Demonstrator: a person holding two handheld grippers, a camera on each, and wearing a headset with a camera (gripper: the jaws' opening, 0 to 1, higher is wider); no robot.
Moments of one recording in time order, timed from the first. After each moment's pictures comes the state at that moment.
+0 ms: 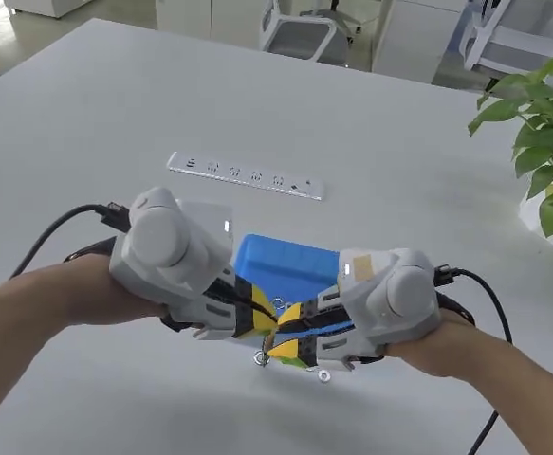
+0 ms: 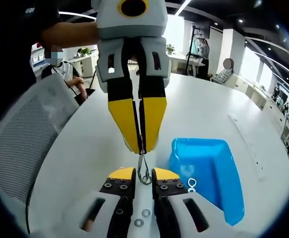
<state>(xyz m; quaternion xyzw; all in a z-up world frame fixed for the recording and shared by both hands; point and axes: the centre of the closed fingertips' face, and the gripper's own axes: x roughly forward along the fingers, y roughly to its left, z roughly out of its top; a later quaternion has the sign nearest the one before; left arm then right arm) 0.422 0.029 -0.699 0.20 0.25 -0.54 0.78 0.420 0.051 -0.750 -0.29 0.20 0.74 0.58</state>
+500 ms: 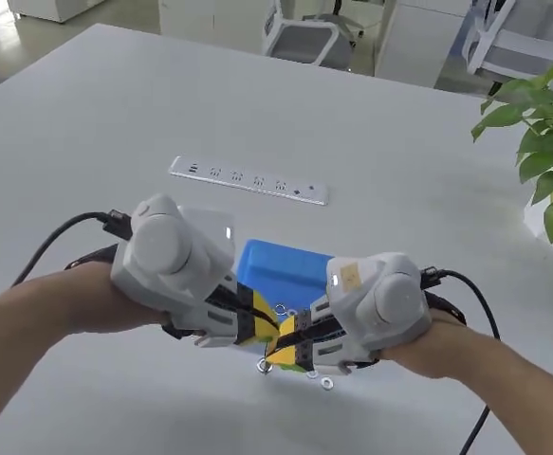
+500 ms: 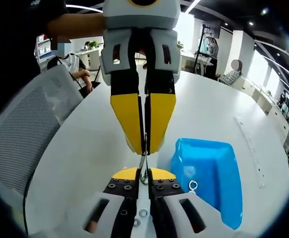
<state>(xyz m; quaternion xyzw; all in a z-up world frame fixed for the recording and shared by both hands) 0.423 0.027 -0.699 0.19 0.25 -0.53 0.78 0.418 0.050 -0.756 -0.32 0.19 0.75 0.55</state>
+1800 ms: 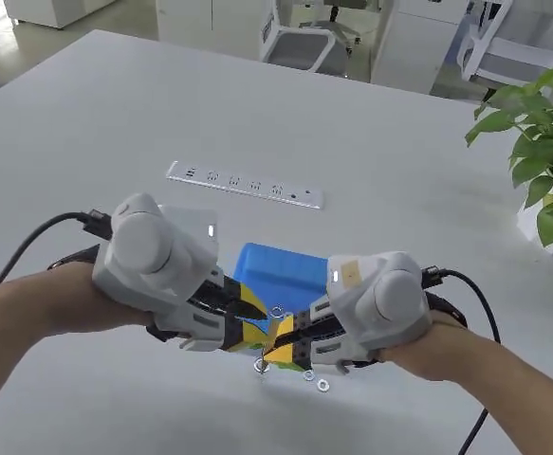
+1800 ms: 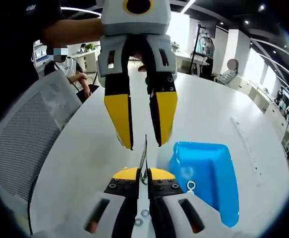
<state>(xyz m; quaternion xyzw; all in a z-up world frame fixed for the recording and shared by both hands) 0.417 0.040 -0.689 0.18 0.24 -0.53 0.80 0.414 0.051 -0.740 -0.31 0.19 0.74 0.56</state>
